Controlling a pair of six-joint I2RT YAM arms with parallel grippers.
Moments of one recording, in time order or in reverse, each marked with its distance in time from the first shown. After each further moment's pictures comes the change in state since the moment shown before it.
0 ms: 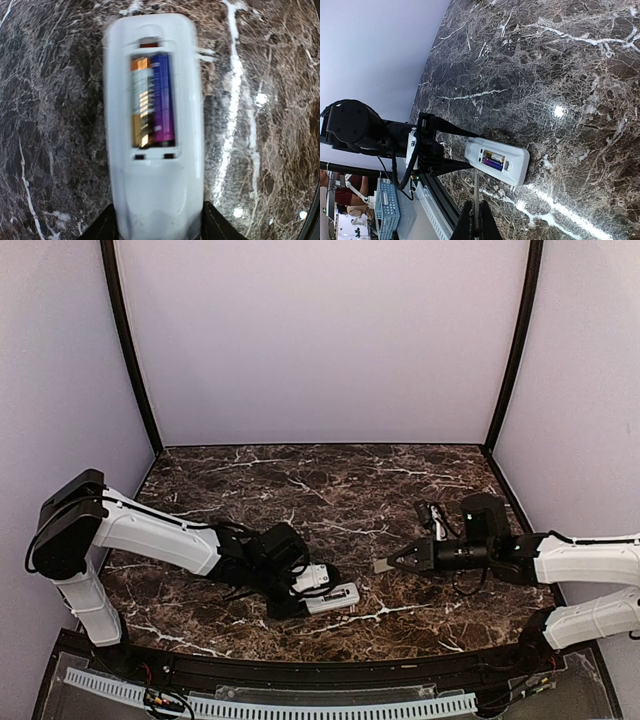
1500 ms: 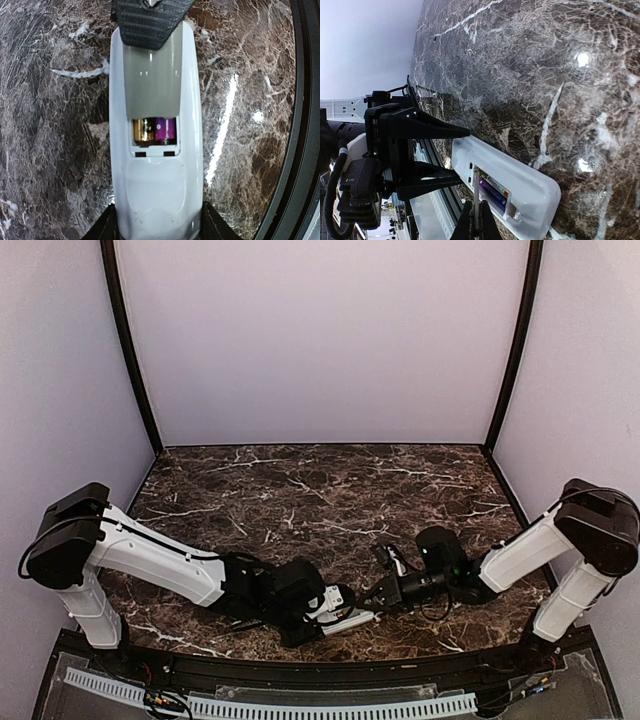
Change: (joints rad) left arm -0.212 0.008 -0.020 0.069 -0.121 -0.304; right arm 0.153 0.500 -0.031 0.446 -0.161 0.121
